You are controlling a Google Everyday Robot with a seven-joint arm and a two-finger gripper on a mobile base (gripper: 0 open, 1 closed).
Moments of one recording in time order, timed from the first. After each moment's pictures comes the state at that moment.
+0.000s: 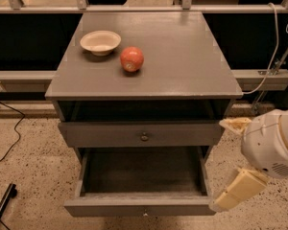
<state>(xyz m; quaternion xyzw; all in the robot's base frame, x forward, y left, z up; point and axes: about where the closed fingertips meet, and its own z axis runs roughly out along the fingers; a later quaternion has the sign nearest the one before) 0.351 -0.152 0.859 -0.56 0.78 0.10 0.25</state>
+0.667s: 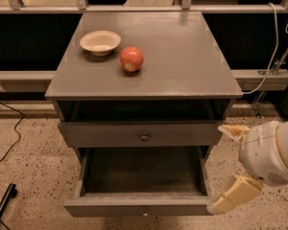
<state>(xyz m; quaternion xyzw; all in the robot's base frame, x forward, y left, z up) 0.354 -0.154 0.838 -0.56 0.78 0.10 0.27</state>
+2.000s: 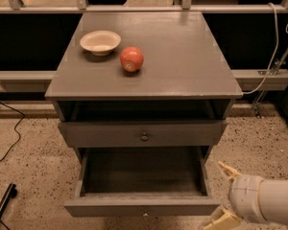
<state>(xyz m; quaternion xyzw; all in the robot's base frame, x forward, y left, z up) 0.358 -0.176 0.688 -0.53 0.77 0.12 0.35</state>
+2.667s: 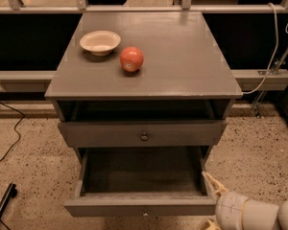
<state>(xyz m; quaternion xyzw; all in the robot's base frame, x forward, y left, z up) 0.359 -0.155 0.618 -0.52 0.74 0.13 0.41</state>
